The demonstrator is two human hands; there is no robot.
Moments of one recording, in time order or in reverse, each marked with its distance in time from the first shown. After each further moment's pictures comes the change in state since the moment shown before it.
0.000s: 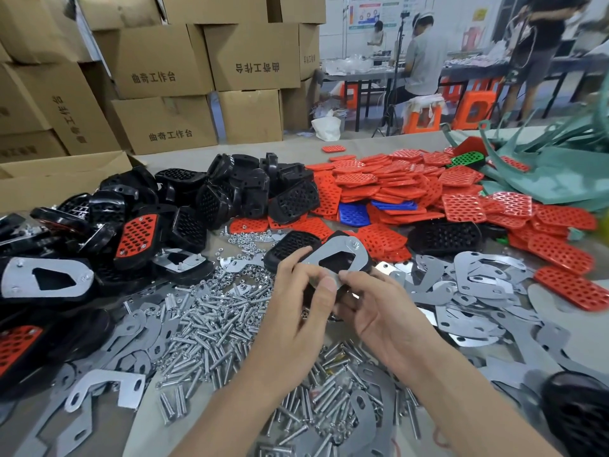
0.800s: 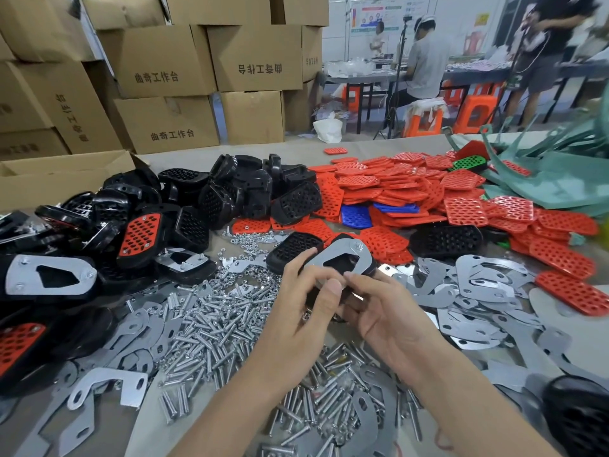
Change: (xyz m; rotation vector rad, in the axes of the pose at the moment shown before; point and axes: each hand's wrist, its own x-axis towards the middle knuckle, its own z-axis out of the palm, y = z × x) left_hand 0.000 -0.008 0.001 -0.069 -0.061 -0.051; right_hand 0.000 -0.002 -0.002 -0.037 -0.002 -0.001
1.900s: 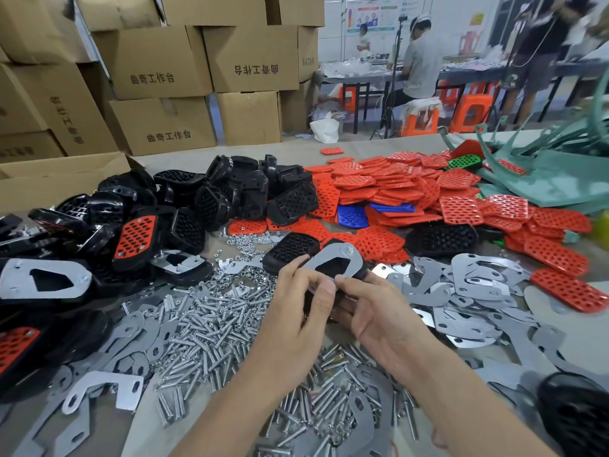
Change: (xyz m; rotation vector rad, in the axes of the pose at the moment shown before) left_hand -0.001 0.005 0.001 0.152 0.031 -0.035; right_hand 0.002 0.004 0.002 -0.009 0.023 0.034
